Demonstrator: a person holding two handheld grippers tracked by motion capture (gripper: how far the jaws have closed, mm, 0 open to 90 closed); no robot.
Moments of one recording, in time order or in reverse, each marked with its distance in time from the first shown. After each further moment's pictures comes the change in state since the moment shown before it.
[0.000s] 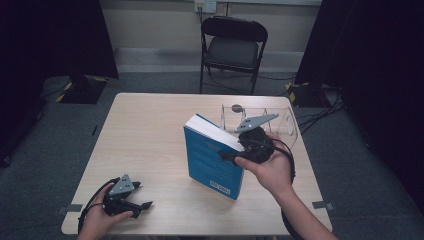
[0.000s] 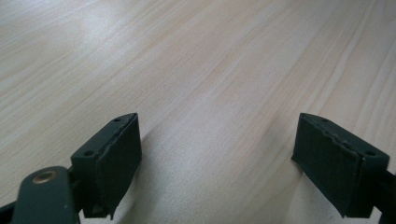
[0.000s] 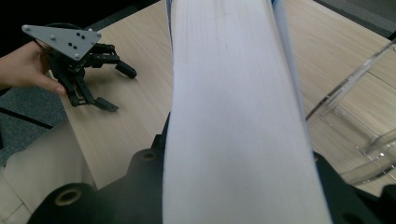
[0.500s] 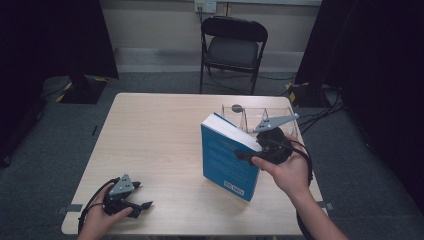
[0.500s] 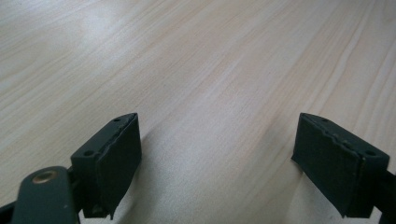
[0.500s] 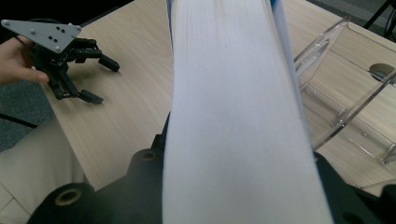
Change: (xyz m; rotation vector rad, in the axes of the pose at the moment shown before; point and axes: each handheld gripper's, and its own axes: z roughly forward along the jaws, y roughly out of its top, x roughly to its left) left arm 0.000 0.000 0.000 0.003 -0.001 0.001; right arm -0.017 -0.018 -0.026 0.005 -0.049 0.046
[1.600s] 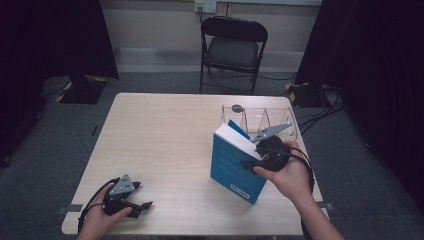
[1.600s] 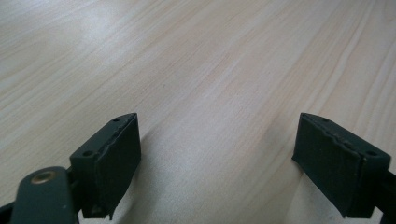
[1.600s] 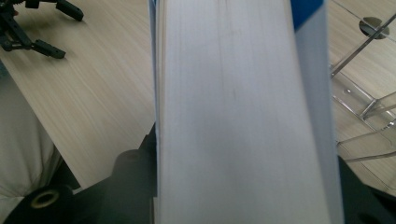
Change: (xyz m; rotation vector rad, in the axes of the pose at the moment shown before) left arm -0.001 0.000 0.001 -0.002 -0.004 -0.016; right arm -0.006 -0.021 0.014 0.157 -0.079 -0.027
